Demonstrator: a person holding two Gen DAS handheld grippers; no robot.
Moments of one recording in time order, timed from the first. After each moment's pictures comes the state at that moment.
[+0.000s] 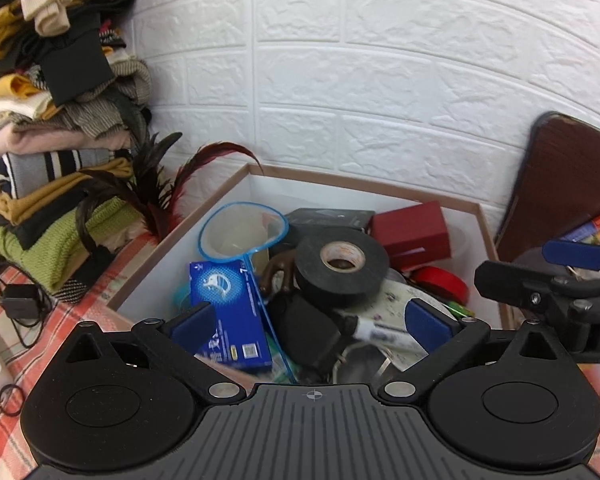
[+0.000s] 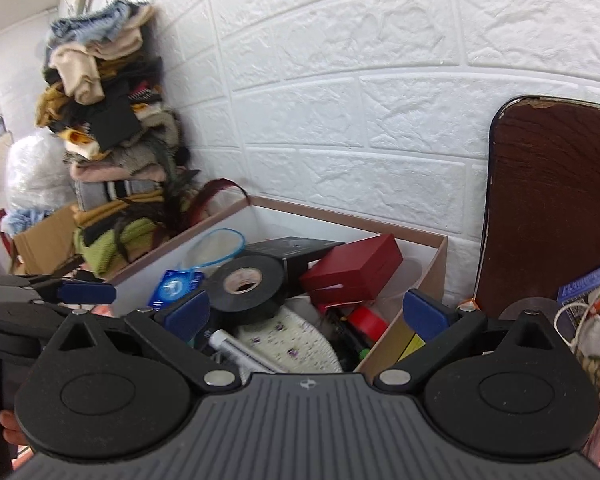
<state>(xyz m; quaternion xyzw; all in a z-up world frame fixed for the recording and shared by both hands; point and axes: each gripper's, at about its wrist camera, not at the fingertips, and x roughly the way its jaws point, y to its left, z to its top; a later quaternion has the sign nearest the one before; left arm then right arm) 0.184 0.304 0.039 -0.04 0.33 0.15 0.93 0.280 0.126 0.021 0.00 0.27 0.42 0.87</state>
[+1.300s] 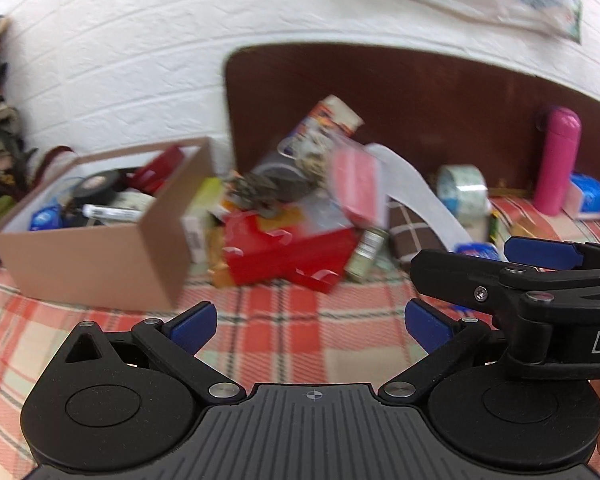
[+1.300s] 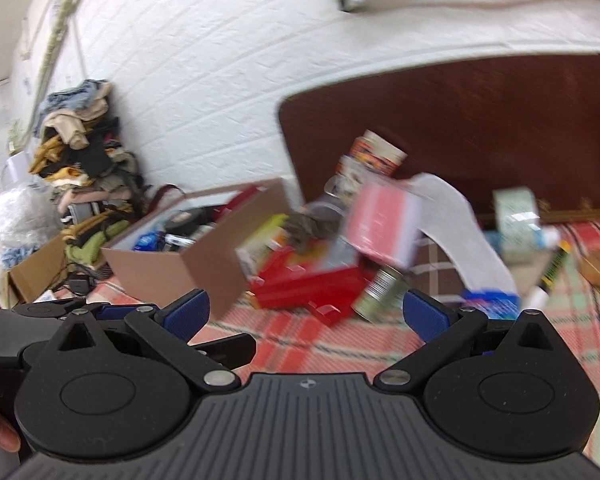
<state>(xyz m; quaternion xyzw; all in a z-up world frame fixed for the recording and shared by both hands) 0.057 0.025 -0.003 0.02 0.32 -0.01 0.95 0.111 -0.137 -0.015 0.09 0.25 0.30 0.91</state>
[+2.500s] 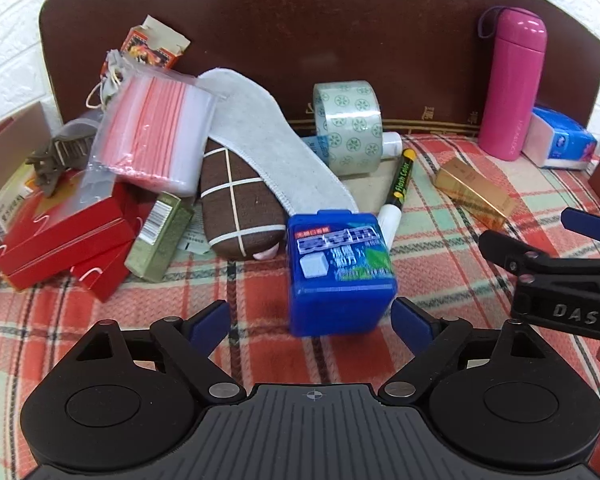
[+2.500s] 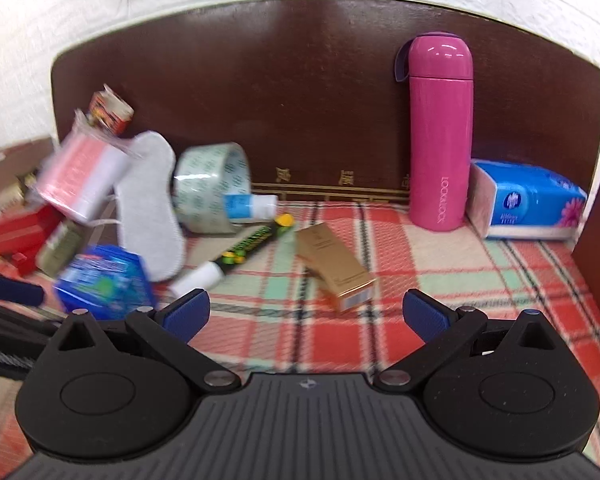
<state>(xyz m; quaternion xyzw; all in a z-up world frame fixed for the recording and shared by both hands) 0.170 -0.113 -0.078 0.03 0.39 -0.08 0.92 0.200 -0.292 -0.105 -0.02 0.26 0.09 0.96</state>
